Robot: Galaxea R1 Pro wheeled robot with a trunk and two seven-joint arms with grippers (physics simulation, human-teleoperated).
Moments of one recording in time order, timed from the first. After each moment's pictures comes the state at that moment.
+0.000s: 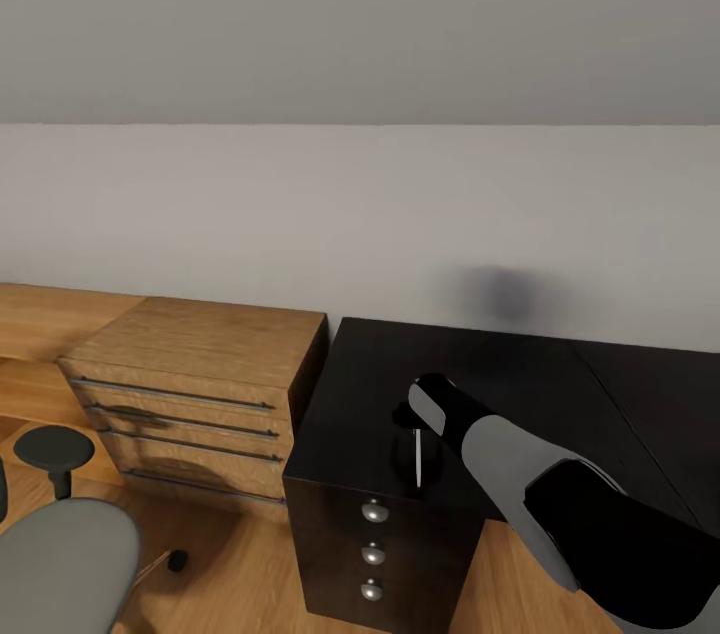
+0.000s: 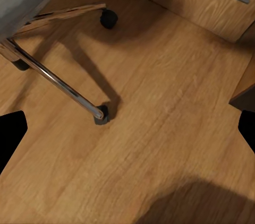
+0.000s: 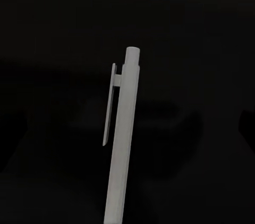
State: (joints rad) left arm 0.05 0.03 0.37 -0.57 0.12 -0.33 -0.06; right arm -1.08 0.17 0.48 -0.20 -0.65 0.62 -0.39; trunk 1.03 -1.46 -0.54
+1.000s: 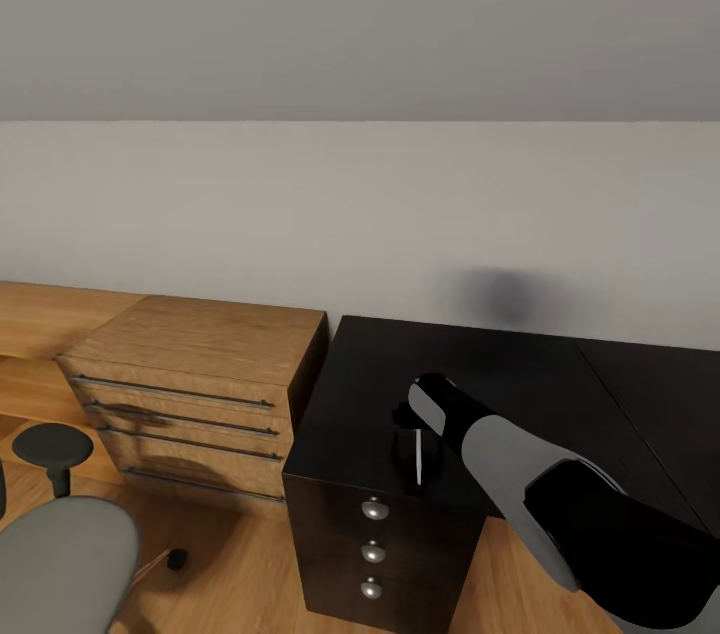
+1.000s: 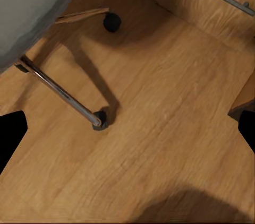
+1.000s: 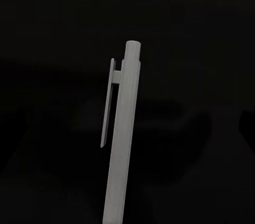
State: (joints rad) left arm 0.05 -0.01 0.36 -0.87 0.12 -0.01 0.05; right arm -1.08 0.17 0.48 -0.20 -0.65 0.62 -0.39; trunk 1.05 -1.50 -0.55
